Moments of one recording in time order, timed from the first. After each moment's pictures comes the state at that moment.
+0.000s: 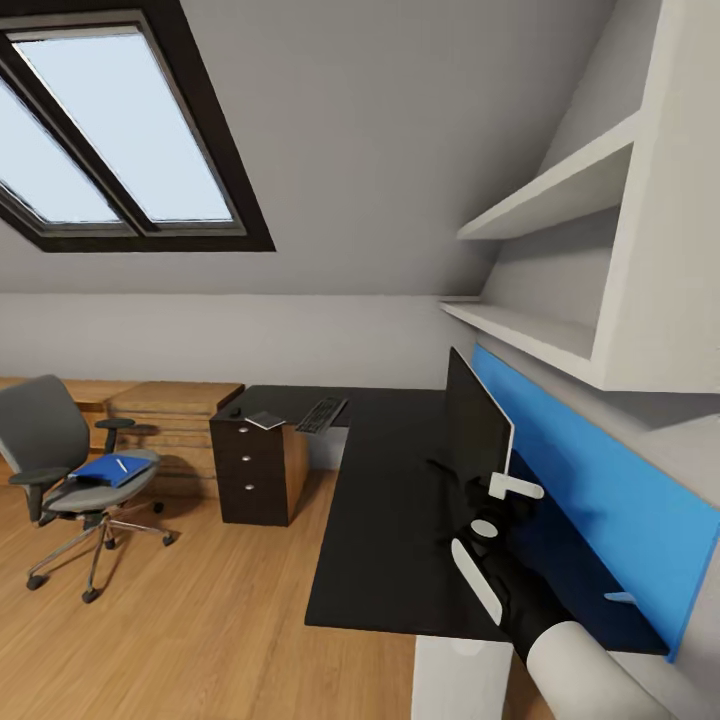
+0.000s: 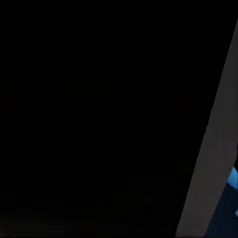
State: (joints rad) left arm 0.01 0.09 -0.23 -0.03 0.59 -0.70 0.03; right arm -0.63 0.00 0.32 -0.84 -0.30 0.05 -0.81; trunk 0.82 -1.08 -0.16
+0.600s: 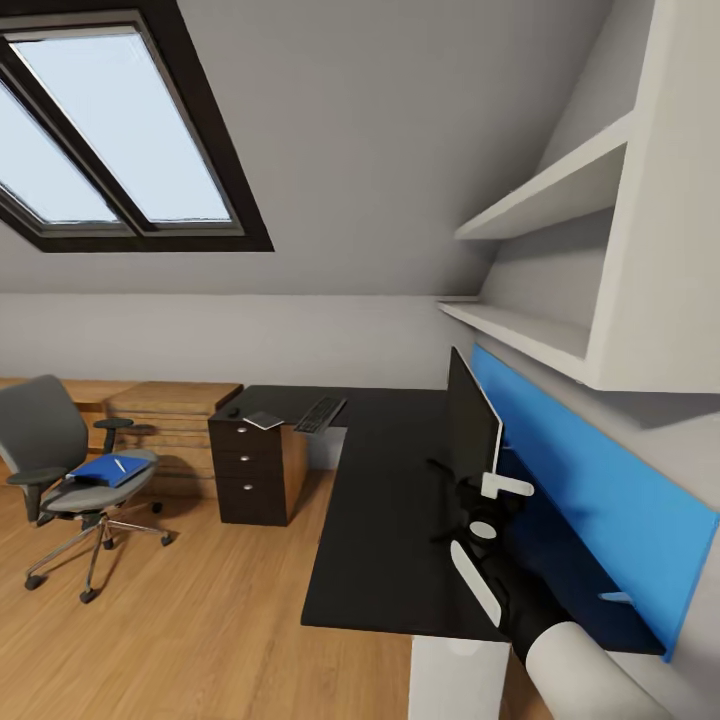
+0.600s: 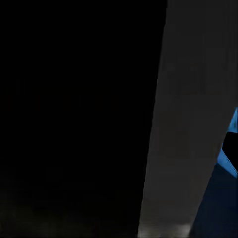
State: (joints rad) left arm 0.01 0.09 -0.22 -0.03 0.59 -0.70 0.03; right arm -0.63 0.00 0.32 -0.82 -0.29 0.05 -0.71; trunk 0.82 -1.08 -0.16
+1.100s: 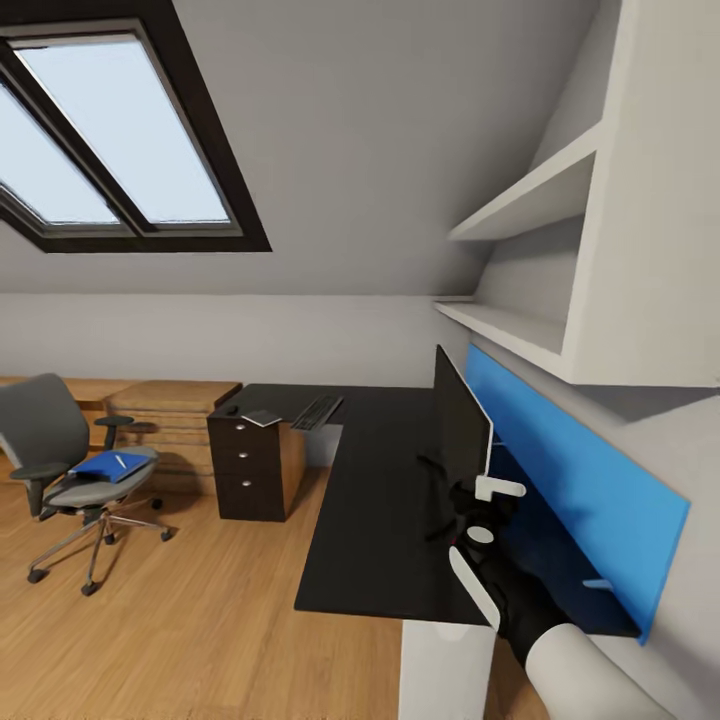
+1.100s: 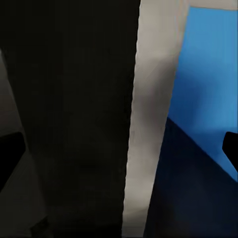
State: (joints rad) left arm 0.01 0.09 -0.23 -0.03 0.59 -0.70 0.03; right arm -0.63 -0.01 0.36 -0.80 -0.29 0.05 -0.67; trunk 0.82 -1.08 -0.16
